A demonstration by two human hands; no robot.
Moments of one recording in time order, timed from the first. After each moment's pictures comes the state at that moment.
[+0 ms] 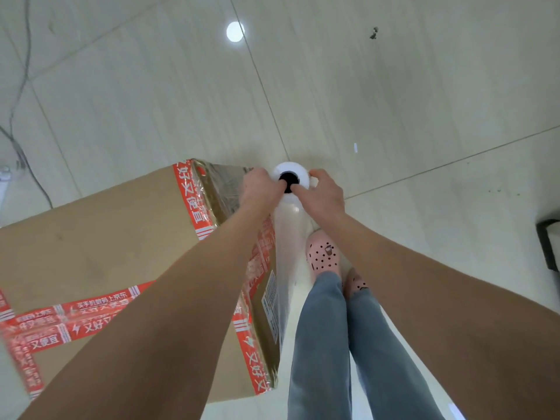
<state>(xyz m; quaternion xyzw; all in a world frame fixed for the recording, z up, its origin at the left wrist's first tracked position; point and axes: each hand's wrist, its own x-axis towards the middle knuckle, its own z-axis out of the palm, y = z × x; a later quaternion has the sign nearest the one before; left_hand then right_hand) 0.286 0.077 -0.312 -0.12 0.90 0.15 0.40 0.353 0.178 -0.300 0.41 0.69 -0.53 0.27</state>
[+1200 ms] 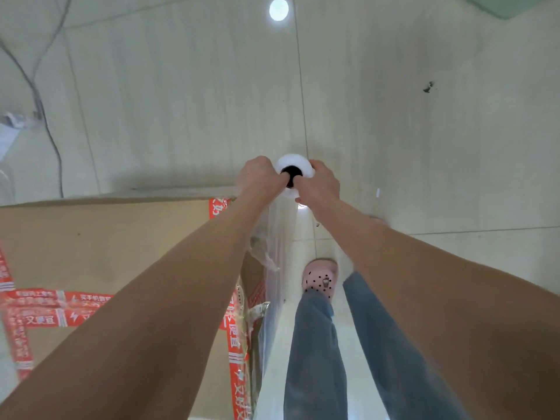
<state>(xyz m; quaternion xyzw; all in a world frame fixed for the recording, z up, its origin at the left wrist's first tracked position) 0.173 0.054 -0.303 -0.15 0.90 0.11 0.38 0.211 0.154 -0.313 0.39 0.67 -0.54 0.32</state>
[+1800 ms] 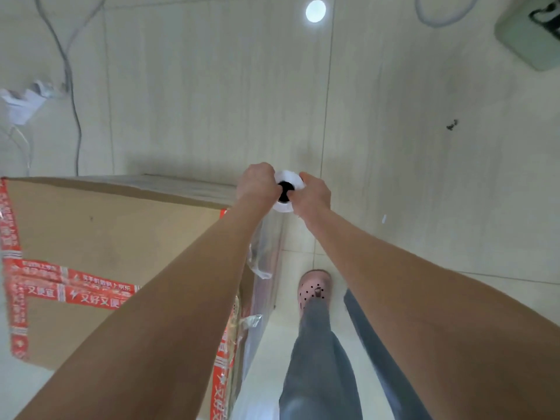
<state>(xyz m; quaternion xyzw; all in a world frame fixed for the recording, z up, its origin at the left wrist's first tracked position) 0.150 0.034 -0.302 -0.17 0.90 0.07 0.39 0.180 0.131 -0.316 0.29 0.73 -0.49 0.38</state>
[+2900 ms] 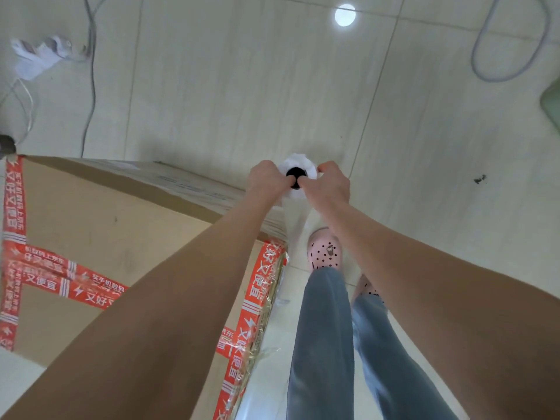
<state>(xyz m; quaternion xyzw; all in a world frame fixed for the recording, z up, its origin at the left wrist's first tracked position) 0.098 -0.047 -0.313 -0.34 0.83 0.27 0.35 0.094 0.067 -0.302 0.25 0.79 -0.40 0.40</state>
